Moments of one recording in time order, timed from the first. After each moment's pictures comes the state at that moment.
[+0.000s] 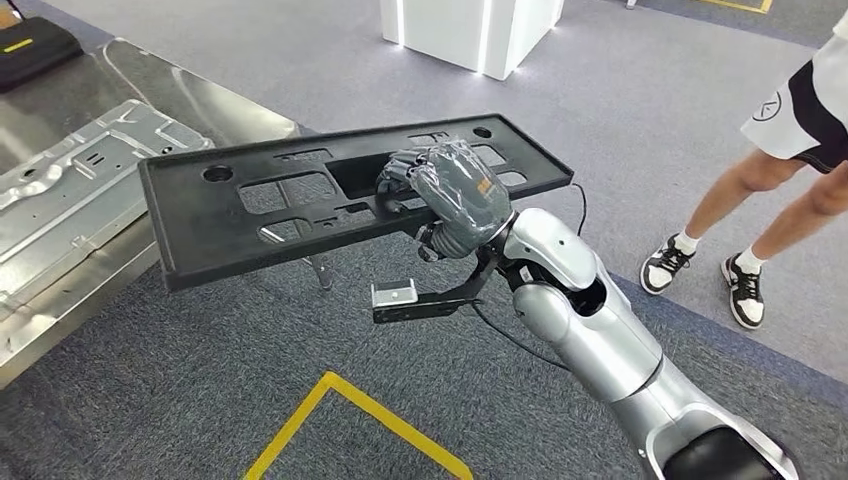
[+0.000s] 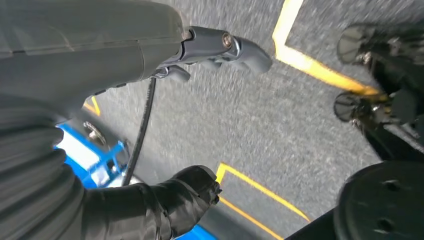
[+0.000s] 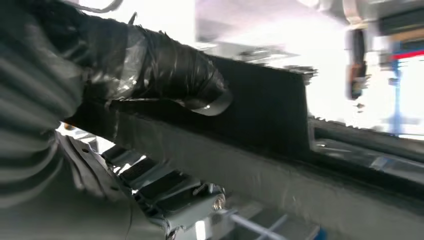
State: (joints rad) left arm 0.12 0.25 0.55 0.00 -0.78 -0.63 -0.29; right arm -0.75 -0.11 0.85 -1.51 0.90 -0.04 -0.32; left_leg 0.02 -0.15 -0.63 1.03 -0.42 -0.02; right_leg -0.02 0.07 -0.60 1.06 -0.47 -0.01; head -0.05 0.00
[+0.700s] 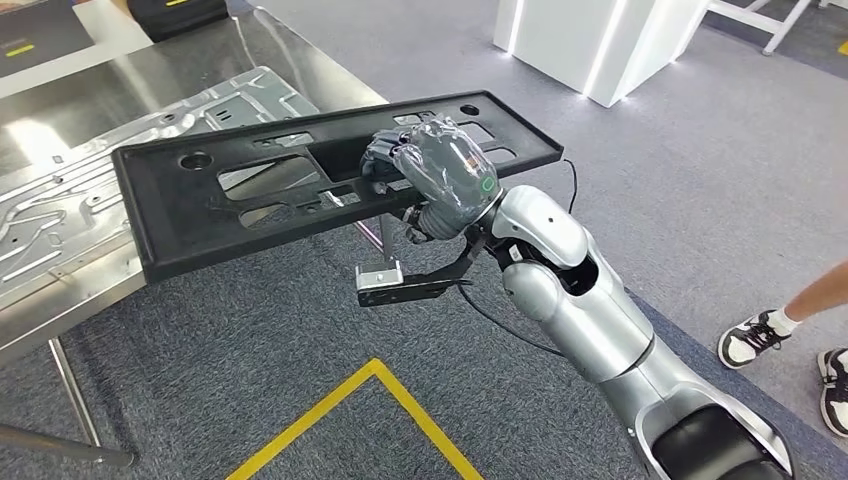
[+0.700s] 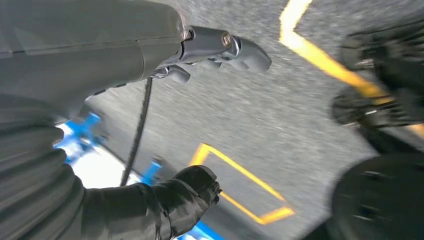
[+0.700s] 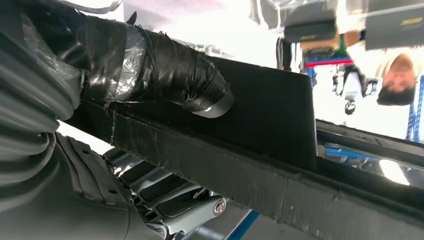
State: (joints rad) left arm 0.08 0.27 0.56 0.00 -0.87 -0.65 -0.30; right arm -0.82 -0.07 0.85 -1.46 0.91 -0.01 -0.32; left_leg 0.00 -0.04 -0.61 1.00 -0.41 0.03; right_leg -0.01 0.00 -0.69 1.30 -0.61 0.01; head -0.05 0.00
